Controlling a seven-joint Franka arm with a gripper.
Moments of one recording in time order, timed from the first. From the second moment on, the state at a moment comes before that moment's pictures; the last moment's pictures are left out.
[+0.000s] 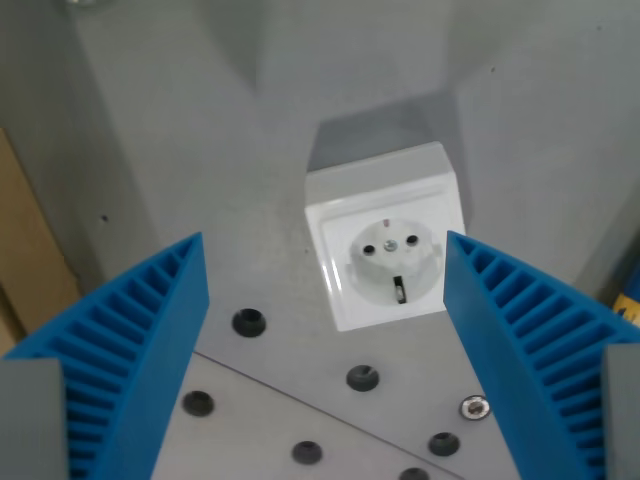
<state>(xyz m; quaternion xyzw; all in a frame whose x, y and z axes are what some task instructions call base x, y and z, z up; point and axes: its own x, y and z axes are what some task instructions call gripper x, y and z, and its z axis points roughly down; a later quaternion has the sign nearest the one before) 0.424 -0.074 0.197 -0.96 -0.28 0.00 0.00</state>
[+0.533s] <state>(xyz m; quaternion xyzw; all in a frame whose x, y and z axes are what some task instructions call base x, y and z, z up) 0.421 -0.094 0.183 -0.95 -0.32 0.00 0.01</state>
